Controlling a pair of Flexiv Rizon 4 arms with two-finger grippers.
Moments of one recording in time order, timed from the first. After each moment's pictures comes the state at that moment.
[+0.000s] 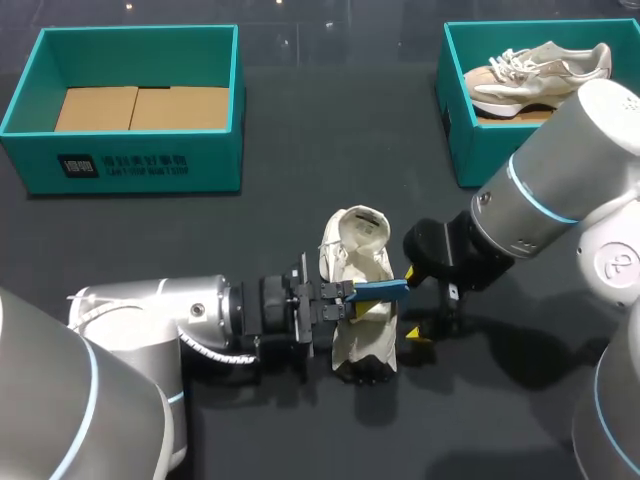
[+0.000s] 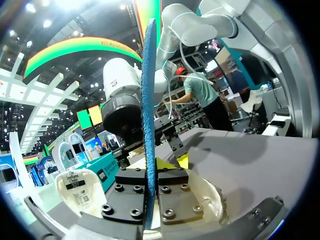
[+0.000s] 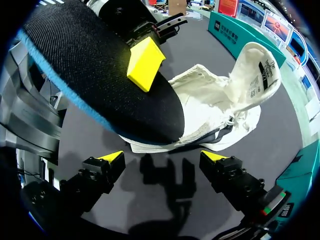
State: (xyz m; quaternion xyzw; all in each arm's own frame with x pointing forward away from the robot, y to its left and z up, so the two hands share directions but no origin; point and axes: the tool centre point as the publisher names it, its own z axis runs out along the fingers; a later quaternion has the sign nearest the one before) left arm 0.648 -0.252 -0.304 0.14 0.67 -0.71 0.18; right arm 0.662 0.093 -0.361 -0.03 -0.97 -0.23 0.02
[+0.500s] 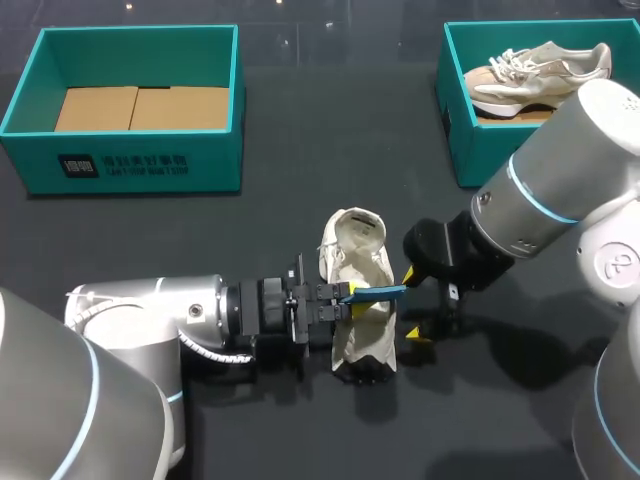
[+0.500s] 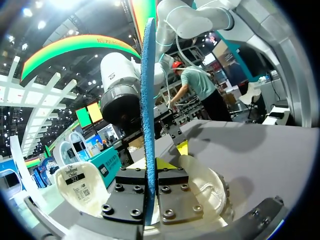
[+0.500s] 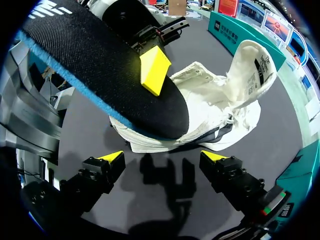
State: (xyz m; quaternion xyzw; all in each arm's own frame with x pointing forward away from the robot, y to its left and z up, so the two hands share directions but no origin) left arm 0.655 -0.245 -0.319 0.15 0.69 -0.68 0.19; right arm 0.662 0.093 -0.361 -0.03 -0.97 -0.23 0.02
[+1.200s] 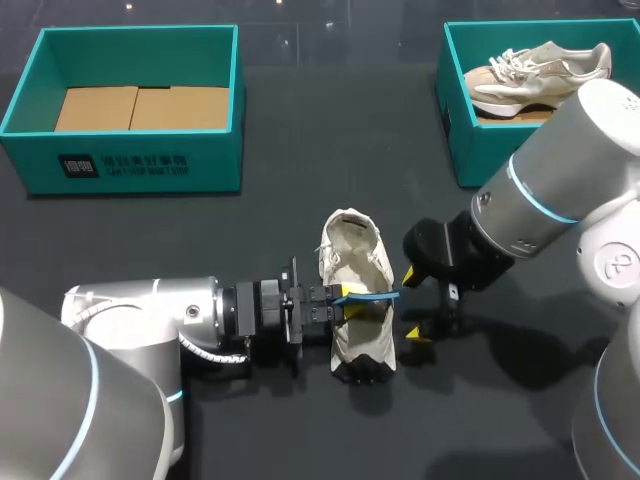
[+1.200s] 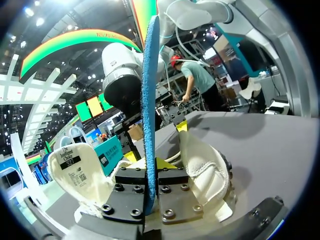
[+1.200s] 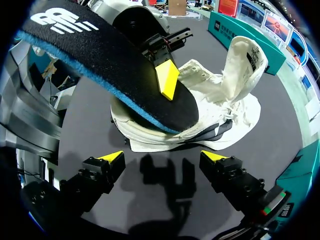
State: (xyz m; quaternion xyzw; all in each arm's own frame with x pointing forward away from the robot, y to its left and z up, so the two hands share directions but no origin) left arm 0.668 -0.235 -0.343 0.14 0.71 -0.66 0.19; right arm 0.662 0.093 -0.361 -0.03 -0.97 -0.23 0.02
